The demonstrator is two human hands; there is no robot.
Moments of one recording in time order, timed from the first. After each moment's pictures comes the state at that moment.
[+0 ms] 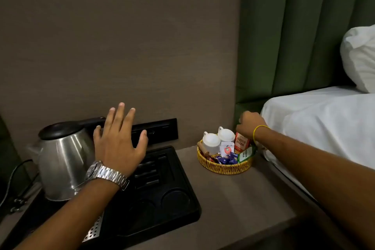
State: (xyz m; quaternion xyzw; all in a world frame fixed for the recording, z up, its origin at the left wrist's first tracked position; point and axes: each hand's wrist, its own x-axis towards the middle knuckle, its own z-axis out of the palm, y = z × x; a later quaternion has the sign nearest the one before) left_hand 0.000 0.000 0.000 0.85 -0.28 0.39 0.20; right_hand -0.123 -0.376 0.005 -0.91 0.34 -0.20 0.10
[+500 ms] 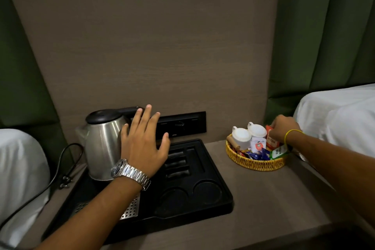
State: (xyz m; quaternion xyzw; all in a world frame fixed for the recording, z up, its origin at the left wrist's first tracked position) left_hand 0.000 0.035 -0.022 0.86 -0.29 0.39 0.18; right_hand -0.105 -0.389 -0.039 -0.88 0.42 -0.16 0.14
